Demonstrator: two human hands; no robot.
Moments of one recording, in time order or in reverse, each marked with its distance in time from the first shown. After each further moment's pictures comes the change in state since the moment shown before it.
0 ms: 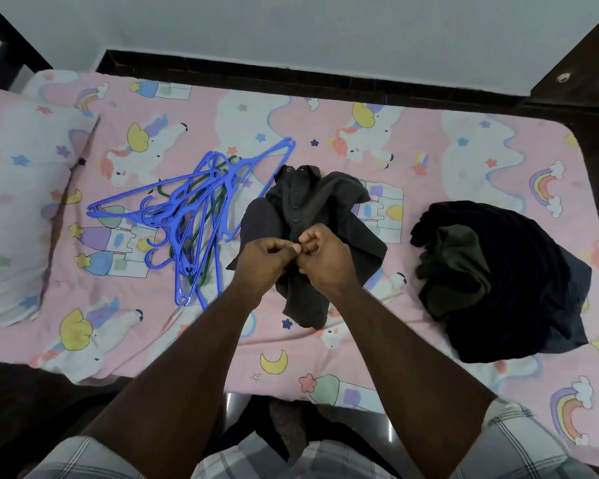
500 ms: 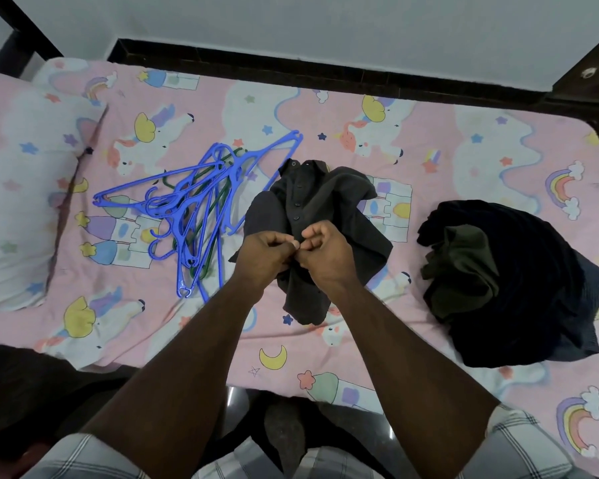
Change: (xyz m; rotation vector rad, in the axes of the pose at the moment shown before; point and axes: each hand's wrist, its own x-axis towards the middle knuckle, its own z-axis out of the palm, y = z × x) left_hand 0.006 -0.001 0.007 -0.076 0.034 -0.071; right_hand 0.005 0.007 0.002 0.119 -0.002 0.064
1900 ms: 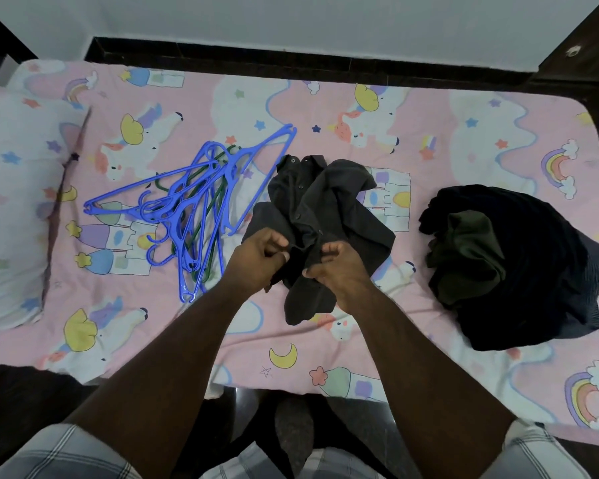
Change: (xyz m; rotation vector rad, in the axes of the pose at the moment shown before) left_hand 0.021 -0.023 -0.039 0.471 -0.113 0.254; right_hand -0.009 0.013 0.008 0.295 -0.029 0.442
